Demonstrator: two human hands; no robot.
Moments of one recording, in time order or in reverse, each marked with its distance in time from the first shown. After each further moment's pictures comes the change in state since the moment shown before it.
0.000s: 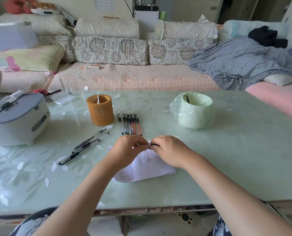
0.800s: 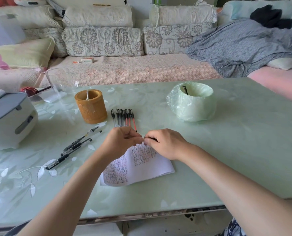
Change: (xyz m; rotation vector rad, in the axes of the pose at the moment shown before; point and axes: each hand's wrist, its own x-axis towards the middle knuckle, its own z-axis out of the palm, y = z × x) left_hand 0.032 -0.016 0.006 -0.294 -0.014 -0.208; right_hand 0.018 0.016 -0.002 0.050 -0.029 0.031
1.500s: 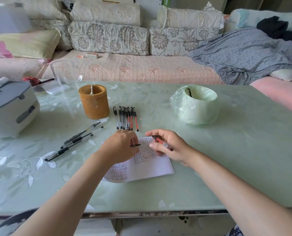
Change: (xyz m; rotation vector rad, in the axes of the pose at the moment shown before) left_hand -0.004 -0.021 0.002 0.693 -0.050 0.099; right_hand -0.009 0.015 0.017 0.910 -0.045 0.074
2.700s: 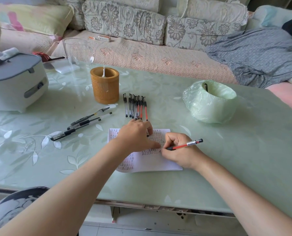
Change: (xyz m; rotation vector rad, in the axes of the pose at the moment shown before) left_hand 0.012 0.008 0.020 -0.069 -0.010 -0.082; right_hand -0.004 0.025 0.004 -0.297 0.032 -0.100
